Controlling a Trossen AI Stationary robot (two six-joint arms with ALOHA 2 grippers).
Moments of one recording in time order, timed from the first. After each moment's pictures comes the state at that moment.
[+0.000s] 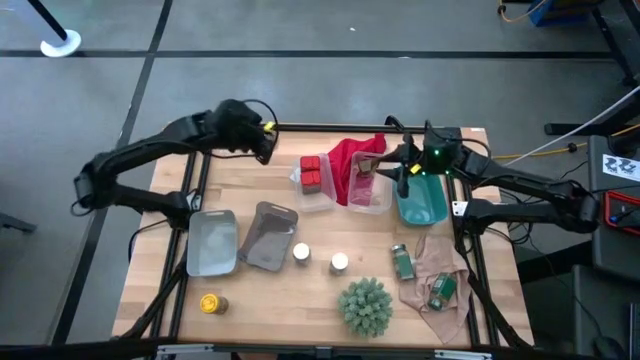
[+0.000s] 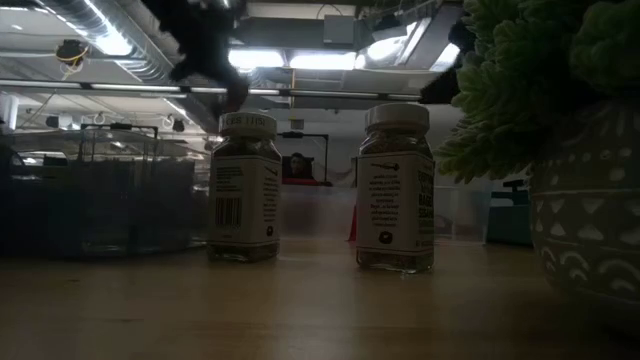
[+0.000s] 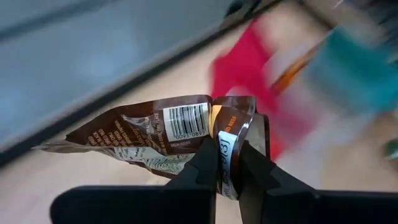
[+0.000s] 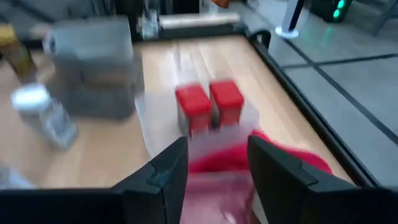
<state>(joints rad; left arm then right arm) 0.51 1.13 1.12 -0.66 -0.08 -0.34 -0.48 0.96 0.66 -0.09 -0.30 -0.12</state>
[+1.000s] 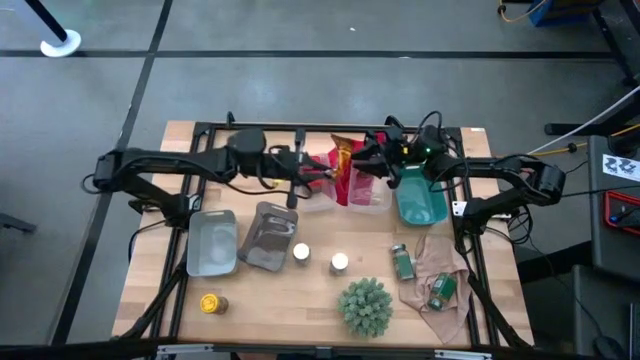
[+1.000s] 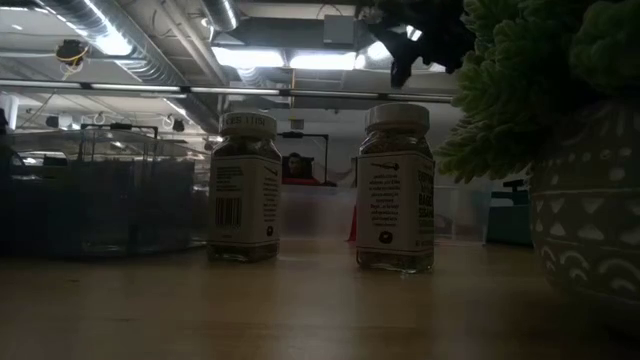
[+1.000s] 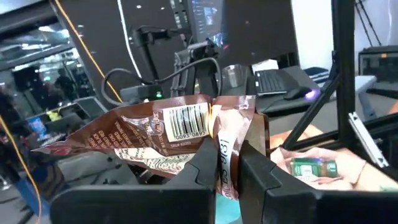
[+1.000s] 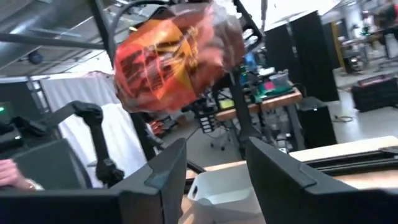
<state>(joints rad) 0.11 1.36 1.11 0.26 0.16 0.31 -0.48 1.38 0.66 1.06 -0.76 0.52</state>
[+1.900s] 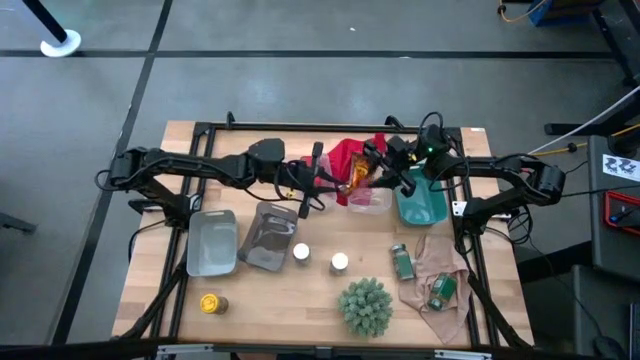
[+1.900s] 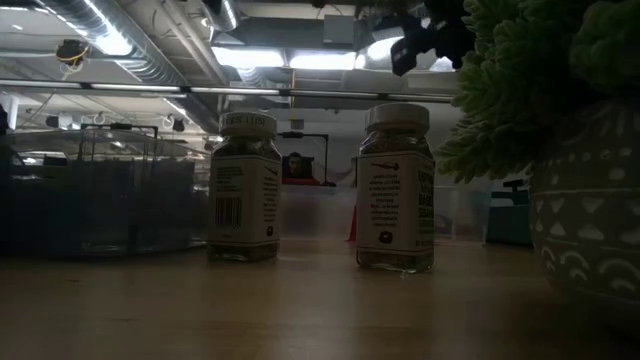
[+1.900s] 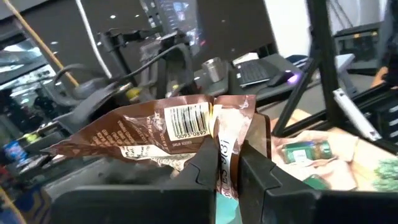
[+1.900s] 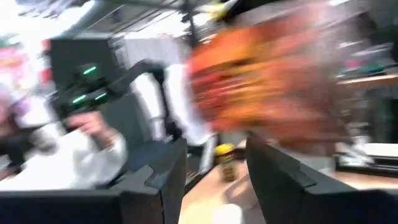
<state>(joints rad) 0.11 1.50 1.11 0.36 0.24 0.42 -0.48 1.38 0.66 1.10 -1.13 0.52</state>
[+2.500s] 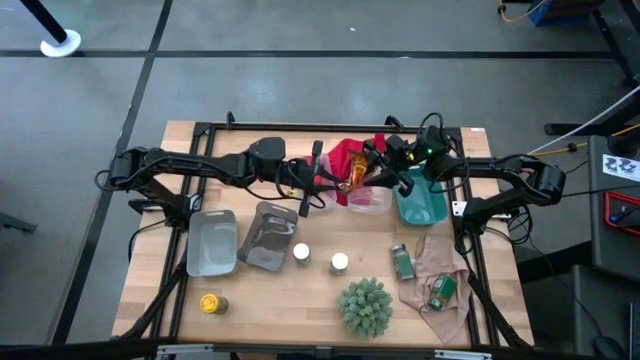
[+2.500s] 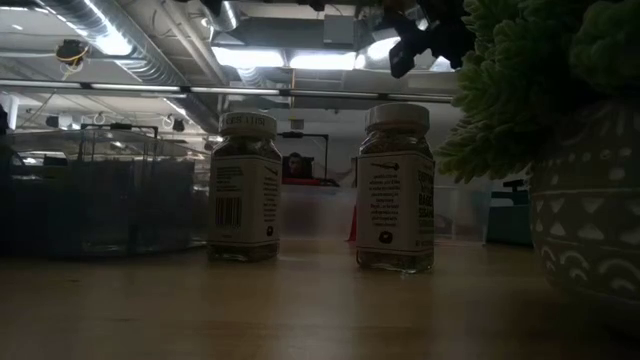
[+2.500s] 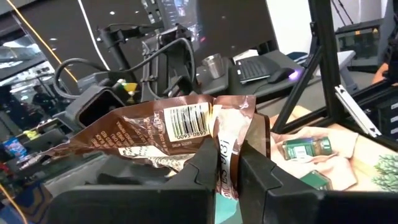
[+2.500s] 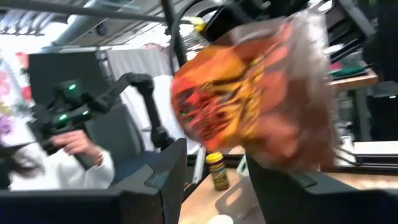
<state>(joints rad) 0.11 1.50 1.11 0.35 0.25 0.42 -0.48 1.38 0.66 1.10 -1.00 0.55</state>
